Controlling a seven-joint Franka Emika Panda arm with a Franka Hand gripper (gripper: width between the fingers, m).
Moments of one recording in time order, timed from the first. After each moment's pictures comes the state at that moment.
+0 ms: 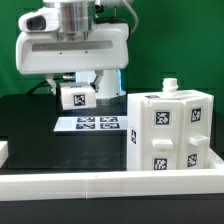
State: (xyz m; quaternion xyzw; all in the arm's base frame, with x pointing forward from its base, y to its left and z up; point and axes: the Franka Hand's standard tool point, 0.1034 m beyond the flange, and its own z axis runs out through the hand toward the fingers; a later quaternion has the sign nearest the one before) arm 0.481 -0.063 0.123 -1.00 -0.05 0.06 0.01
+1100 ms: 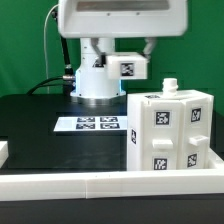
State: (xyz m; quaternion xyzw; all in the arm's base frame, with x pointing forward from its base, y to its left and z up) arm 0.561 0.038 0.180 -1.00 0.02 0.08 0.00
